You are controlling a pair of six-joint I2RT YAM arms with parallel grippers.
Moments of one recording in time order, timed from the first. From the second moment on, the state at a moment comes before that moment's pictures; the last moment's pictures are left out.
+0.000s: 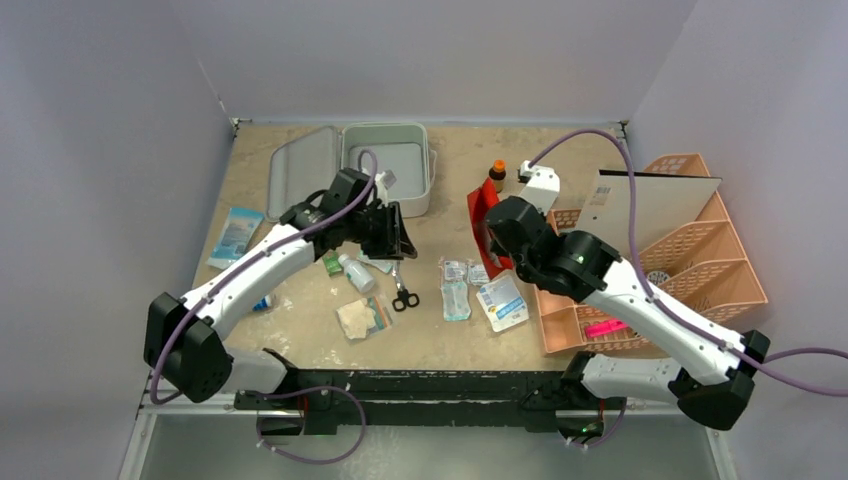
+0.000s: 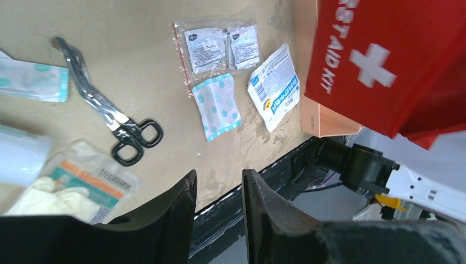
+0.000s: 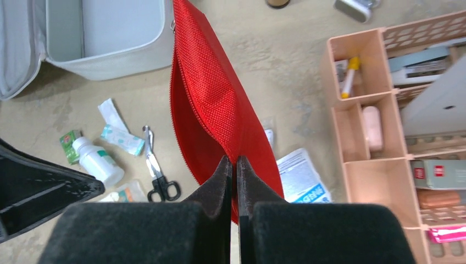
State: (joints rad) left arm -0.56 1.35 1.15 -0.65 0.36 -0.66; right arm 0.92 1.15 1.25 -0.87 0.69 0.80
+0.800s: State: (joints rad) left arm -0.89 1.75 1.15 -0.44 0.02 -0.99; right arm 0.92 0.99 1.22 -0.92 0.76 0.76
